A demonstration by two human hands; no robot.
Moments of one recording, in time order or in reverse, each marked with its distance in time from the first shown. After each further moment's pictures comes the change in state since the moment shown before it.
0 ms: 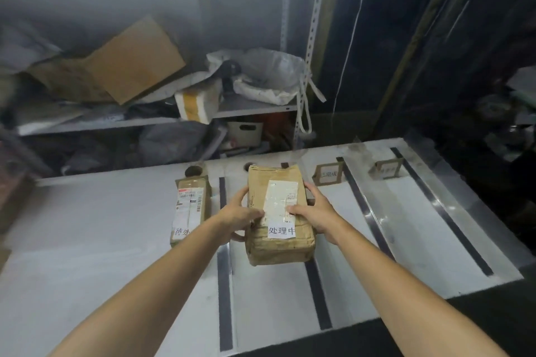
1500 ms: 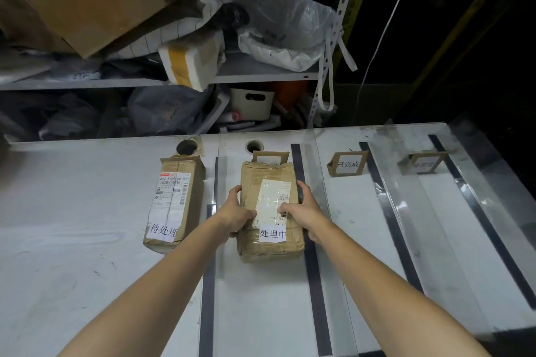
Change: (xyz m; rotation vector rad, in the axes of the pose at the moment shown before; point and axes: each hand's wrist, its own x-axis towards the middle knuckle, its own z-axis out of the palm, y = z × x) left_hand 0.143 -0.051 0.005 0.007 0.123 -0.172; right_hand 0.118 0.044 0.033 0.014 -0.085 0.170
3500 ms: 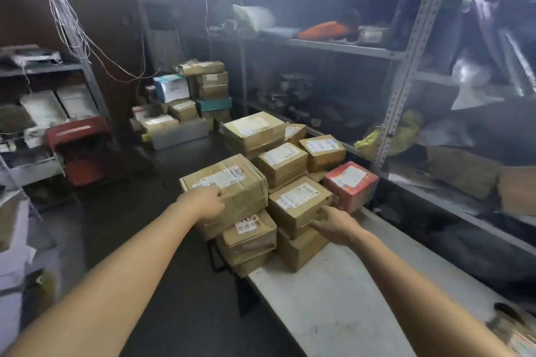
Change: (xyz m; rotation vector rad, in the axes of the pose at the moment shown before) left_hand -0.516 -0.371 -0.537 0.439 1.005 -0.346; right_hand -0.341 -0.170 0.586 -1.251 -0.579 -0.924
